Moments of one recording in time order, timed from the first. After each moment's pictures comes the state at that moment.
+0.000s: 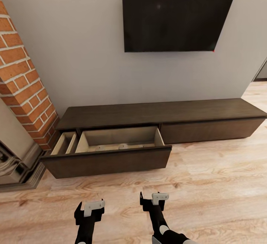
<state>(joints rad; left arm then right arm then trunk) -0.17 0.12 -0.62 -1.04 0.36 -0.17 0.66 -0.58 0.15 1.23 -0.21 -1.05 -0.60 -0.29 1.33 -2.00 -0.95</state>
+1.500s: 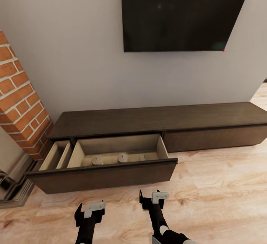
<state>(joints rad) -0.17 0.11 -0.62 -1.03 0.36 -0.17 0.65 -0.58 0.15 1.23 -0.21 -1.04 -0.66 -0.28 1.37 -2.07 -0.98</state>
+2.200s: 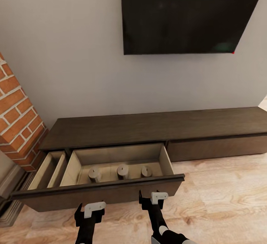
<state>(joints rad) -0.17 0.11 -0.62 -1.03 0.36 -0.16 0.65 -0.58 0.16 1.23 -0.21 -1.05 -0.66 -0.28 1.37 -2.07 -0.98</state>
